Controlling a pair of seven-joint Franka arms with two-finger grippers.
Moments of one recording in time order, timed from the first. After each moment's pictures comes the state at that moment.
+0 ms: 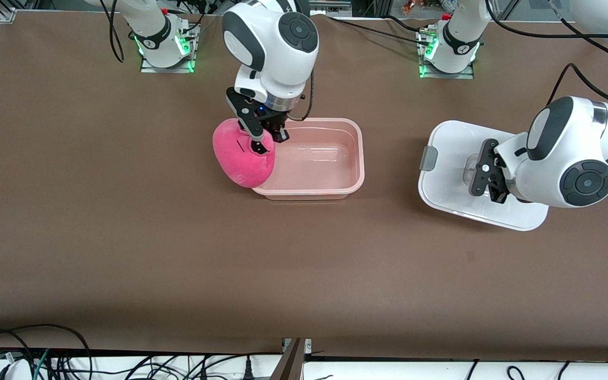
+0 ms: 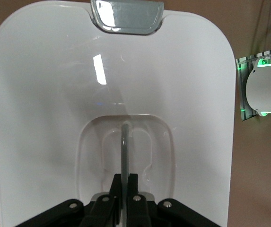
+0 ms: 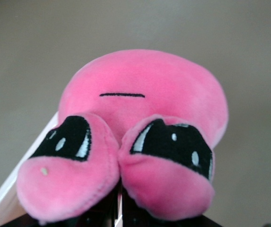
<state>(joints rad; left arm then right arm) 0.24 0.47 -0.46 -1.47 0.24 1.47 1.58 0.83 0.45 0.01 -1.42 -0.21 1.72 1.85</state>
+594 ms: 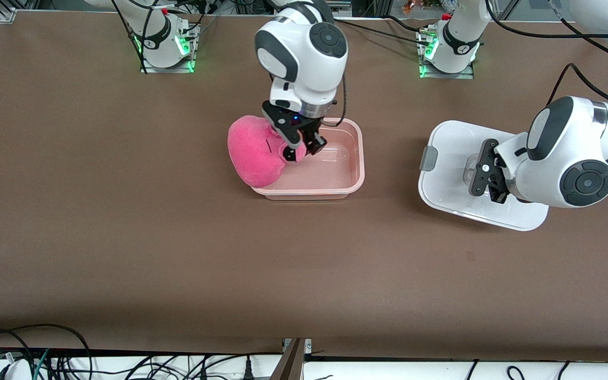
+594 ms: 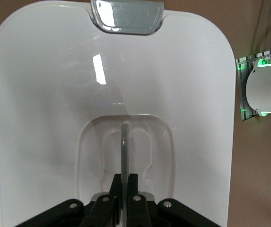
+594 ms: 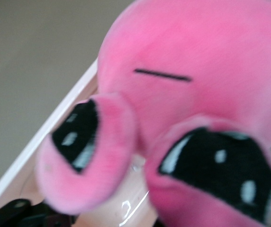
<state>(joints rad) 0.24 0.47 -0.46 -1.47 0.24 1.47 1.58 0.90 0.59 0.01 -1.31 -0.20 1.84 1.85</state>
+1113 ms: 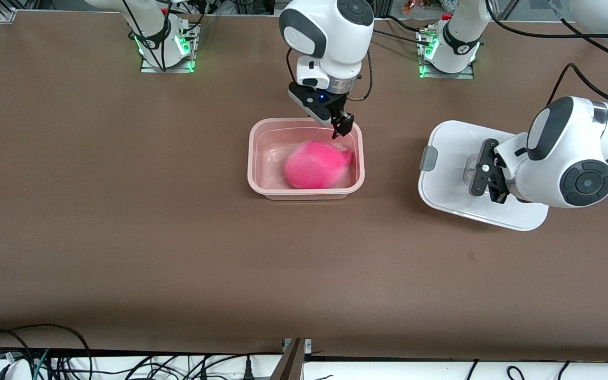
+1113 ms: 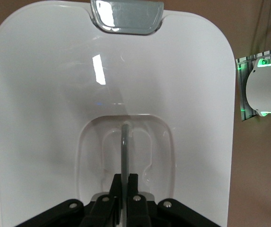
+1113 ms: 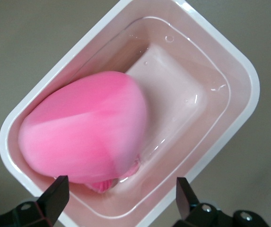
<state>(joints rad) 0.24 0.47 -0.46 -1.47 0.24 1.47 1.58 0.99 0.60 0.01 -1.26 -0.20 1.84 1.85</state>
